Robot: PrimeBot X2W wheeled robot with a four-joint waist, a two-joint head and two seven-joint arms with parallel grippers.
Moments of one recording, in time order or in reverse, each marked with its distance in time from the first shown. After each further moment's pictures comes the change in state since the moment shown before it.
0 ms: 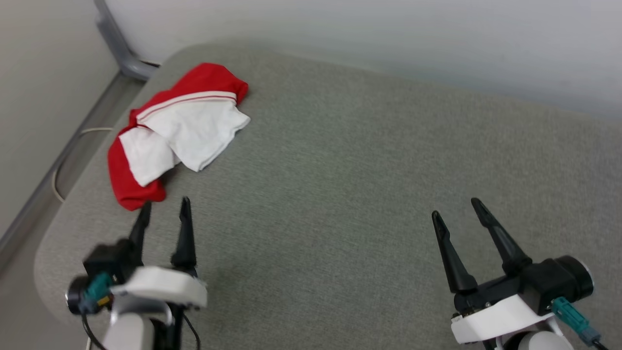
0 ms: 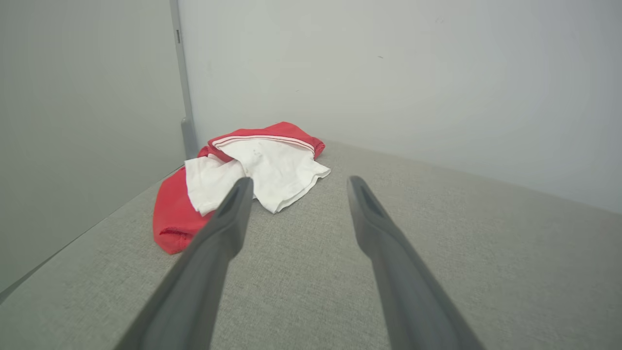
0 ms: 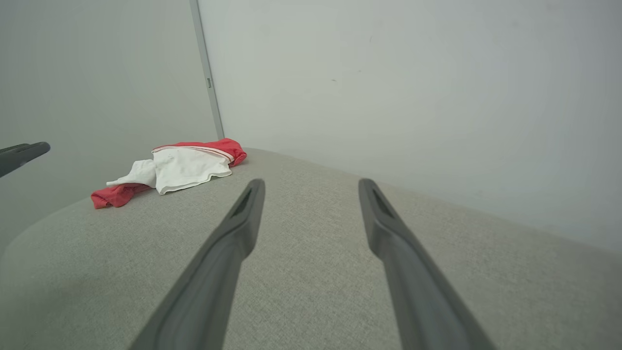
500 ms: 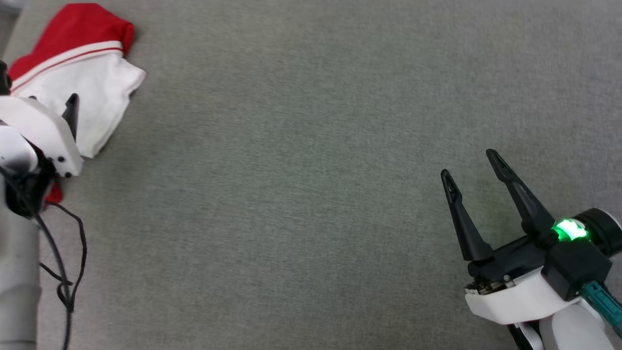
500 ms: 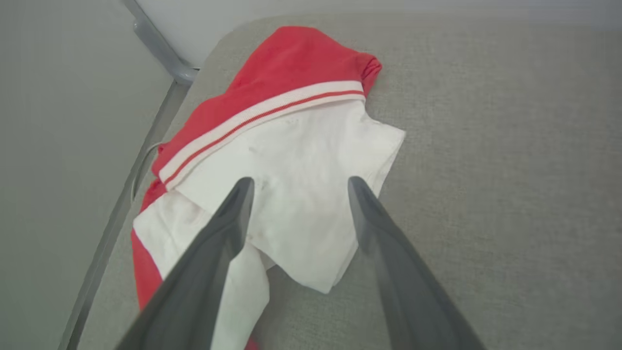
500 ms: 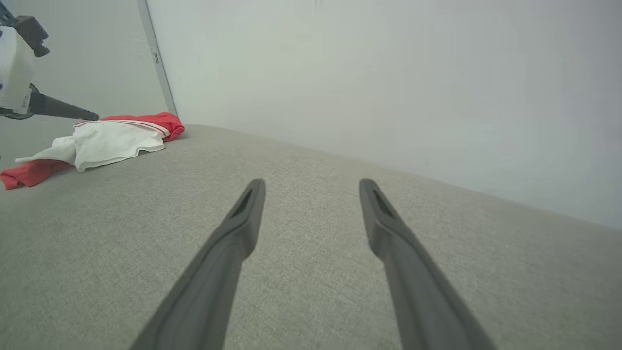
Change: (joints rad) left arm -0.601 0.368 0.021 0.352 -0.085 -0.070 0.617; right arm -0.097 -0.098 0.034 -0.154 -0.011 0.000 0.000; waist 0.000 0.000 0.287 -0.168
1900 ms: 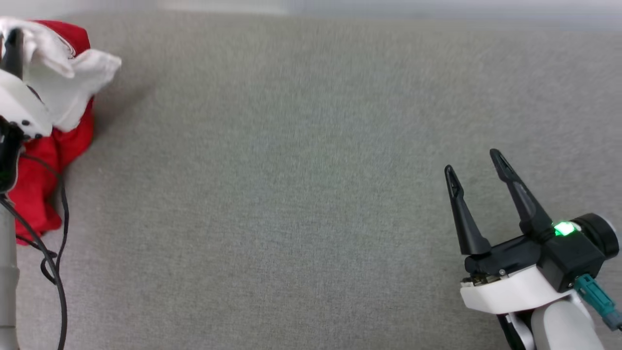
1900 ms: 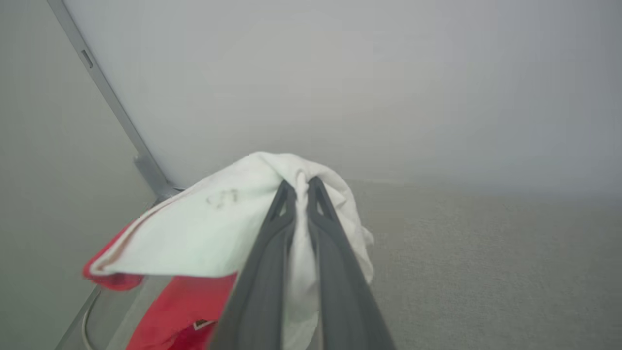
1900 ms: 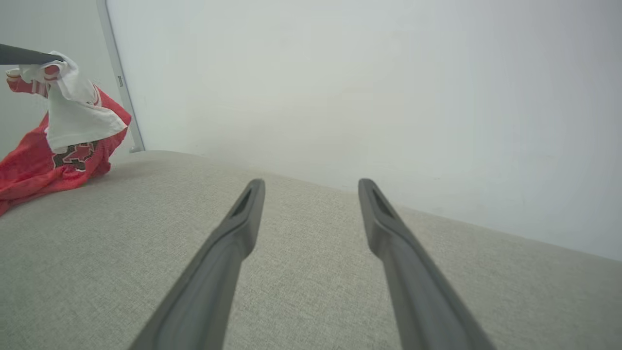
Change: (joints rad) left arm -0.080 0.058 -0.014 -0.015 -0.129 -0.013 -0.166; right arm -0.008 0.074 -0.051 0.047 -0.033 0.000 0.000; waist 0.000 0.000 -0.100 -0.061
